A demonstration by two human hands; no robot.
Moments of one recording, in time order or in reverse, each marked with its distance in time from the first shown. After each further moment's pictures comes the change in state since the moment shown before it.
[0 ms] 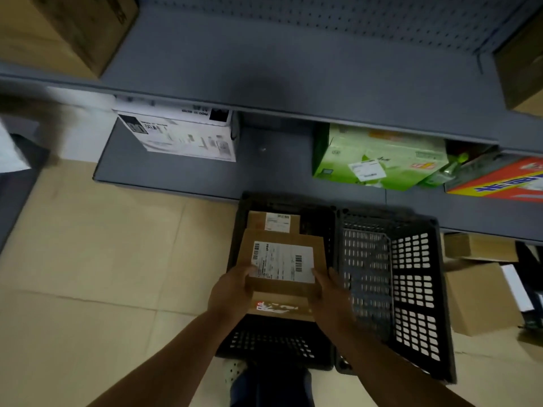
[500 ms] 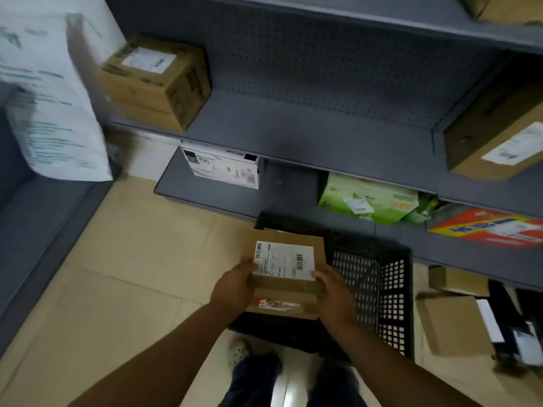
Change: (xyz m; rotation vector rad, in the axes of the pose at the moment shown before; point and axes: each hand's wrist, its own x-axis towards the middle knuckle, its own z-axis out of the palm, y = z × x) left_hand -0.189 0.087 -0.082 -0.009 0.136 0.096; right_hand -0.161 -0.058 -0.114 -0.031 0.103 -0.249
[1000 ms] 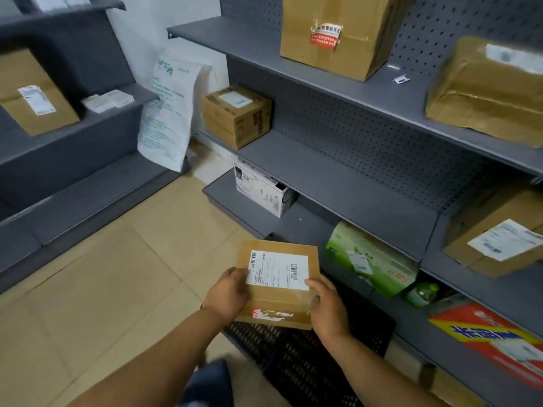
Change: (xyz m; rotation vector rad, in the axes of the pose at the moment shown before) left_hand -0.127 0.145 0.097 -0.116 0.358 -0.272; right_hand -0.050 0.069 -0.152 -0.054 -0.120 -0.379
